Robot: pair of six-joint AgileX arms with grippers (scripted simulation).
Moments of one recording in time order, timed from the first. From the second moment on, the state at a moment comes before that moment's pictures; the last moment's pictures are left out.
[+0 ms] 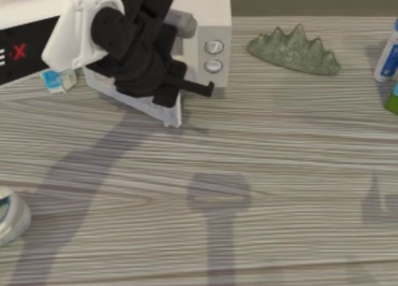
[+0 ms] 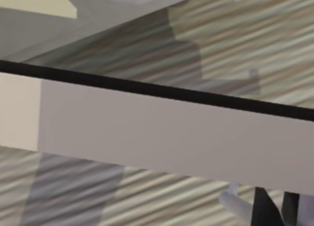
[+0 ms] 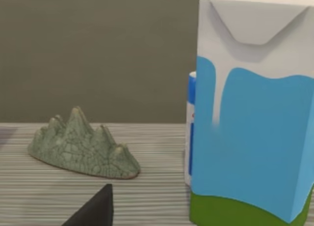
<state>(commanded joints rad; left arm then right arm) -0.54 1.80 1.39 -0.63 -0.06 -0.12 0.00 0.00 0.00 0.00 0.00 0.00</state>
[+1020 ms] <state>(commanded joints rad) -0.49 1.72 1.30 -0.61 0.01 0.02 0.00 0.00 0.00 0.00 0.00 0.00</state>
